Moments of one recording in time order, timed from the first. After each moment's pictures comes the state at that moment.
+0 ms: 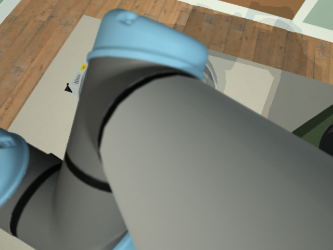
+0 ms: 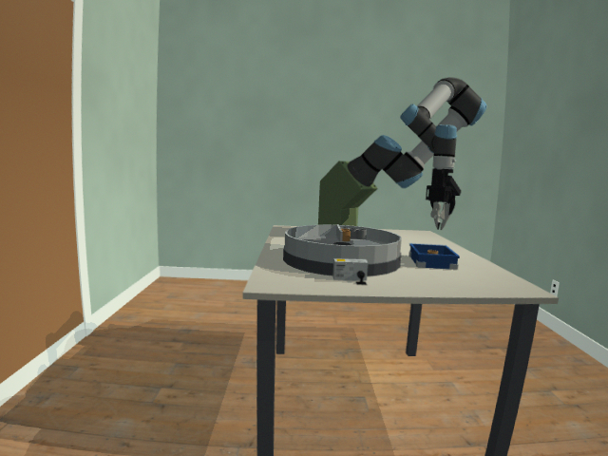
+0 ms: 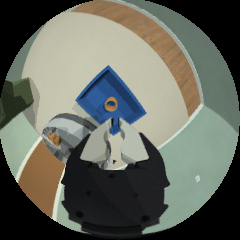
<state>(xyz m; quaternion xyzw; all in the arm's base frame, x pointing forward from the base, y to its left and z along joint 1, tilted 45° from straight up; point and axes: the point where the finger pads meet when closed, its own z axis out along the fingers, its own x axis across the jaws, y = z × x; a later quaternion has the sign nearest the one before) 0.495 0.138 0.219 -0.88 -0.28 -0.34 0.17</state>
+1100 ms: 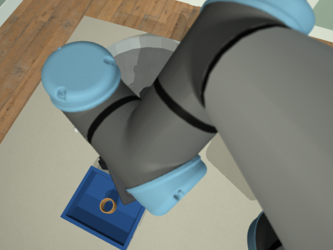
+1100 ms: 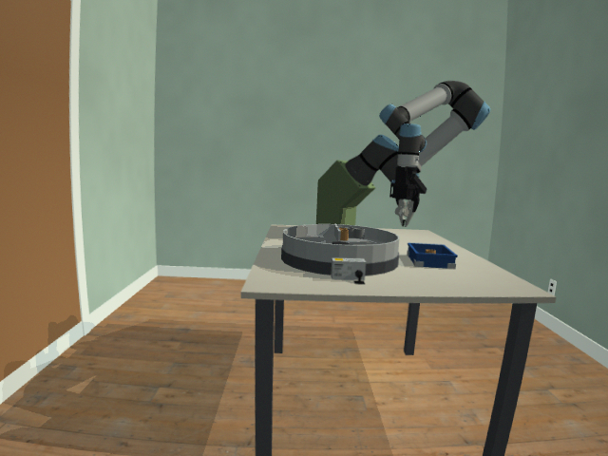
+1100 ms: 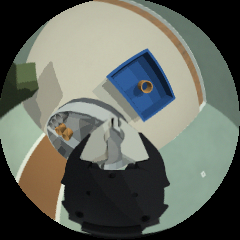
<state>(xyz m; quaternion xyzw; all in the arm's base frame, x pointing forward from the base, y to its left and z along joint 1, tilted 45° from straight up) 0.464 0.054 0.136 -0.89 -0.27 -0.34 0.16</state>
